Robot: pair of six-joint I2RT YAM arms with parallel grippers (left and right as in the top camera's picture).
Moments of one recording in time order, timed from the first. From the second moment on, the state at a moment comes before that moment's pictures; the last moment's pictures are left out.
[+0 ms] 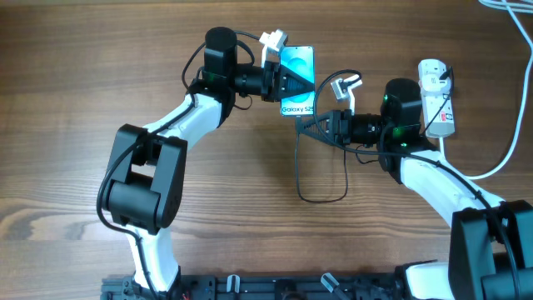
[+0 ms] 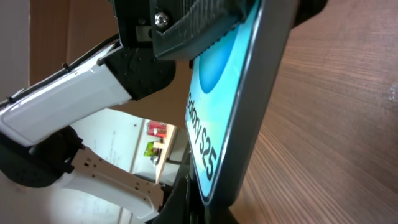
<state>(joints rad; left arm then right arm) -0.33 2.04 1.28 0.53 1.39 -1.00 0.16 1.56 0.72 0.43 -1.27 0.81</state>
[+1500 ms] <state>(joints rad) -0.30 2.04 1.27 0.45 1.48 -1.00 0.06 1.50 0.72 0.46 -1.23 0.77</state>
